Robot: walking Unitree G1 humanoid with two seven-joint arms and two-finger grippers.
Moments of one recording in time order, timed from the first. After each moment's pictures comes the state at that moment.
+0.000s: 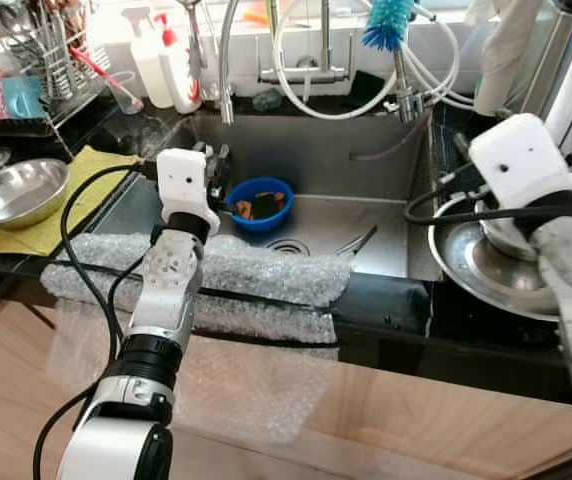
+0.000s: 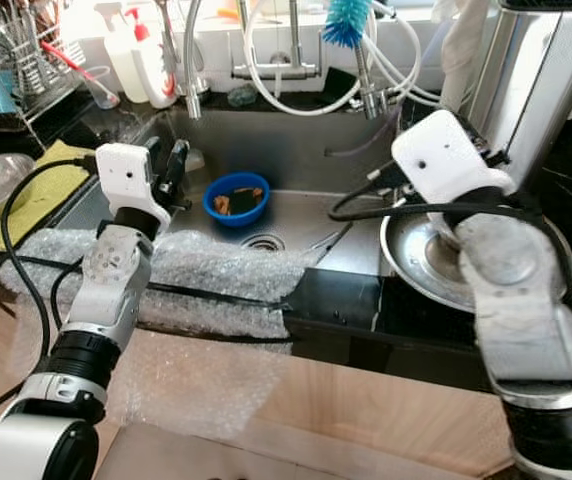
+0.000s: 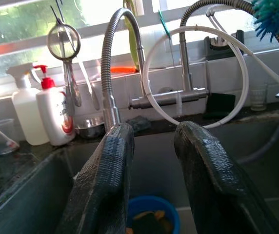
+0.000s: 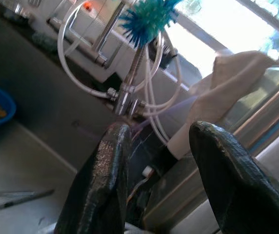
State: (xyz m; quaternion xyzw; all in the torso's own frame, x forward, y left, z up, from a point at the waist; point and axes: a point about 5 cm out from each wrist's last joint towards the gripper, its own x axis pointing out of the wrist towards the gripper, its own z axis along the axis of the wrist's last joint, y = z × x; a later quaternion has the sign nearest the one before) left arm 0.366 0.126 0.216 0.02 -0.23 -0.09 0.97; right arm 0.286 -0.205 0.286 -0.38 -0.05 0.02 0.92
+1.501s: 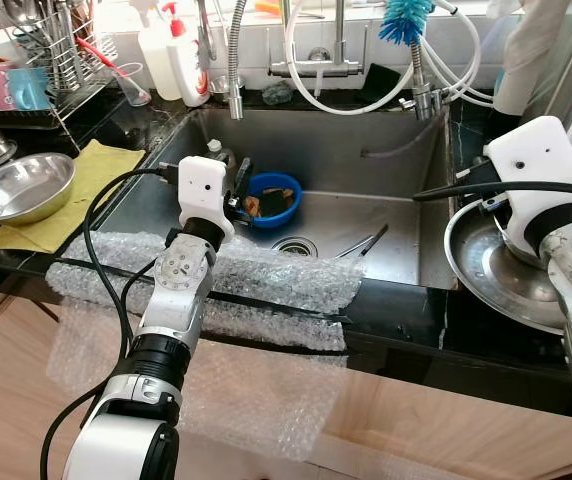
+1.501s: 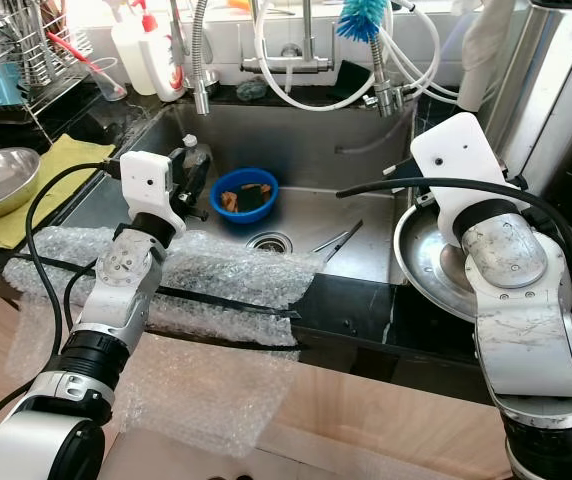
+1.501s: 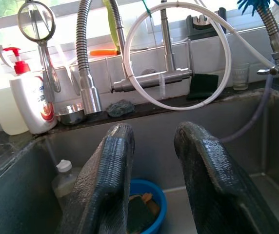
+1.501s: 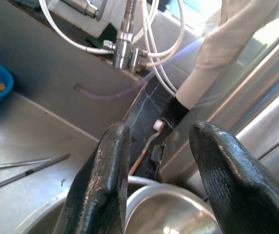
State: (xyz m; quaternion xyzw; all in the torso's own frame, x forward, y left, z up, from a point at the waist) left arm 0.368 0.113 0.207 0.03 -0.21 -0.14 0.97; right arm 0.276 -0.208 0.276 -0.31 0.04 -0.05 0.95
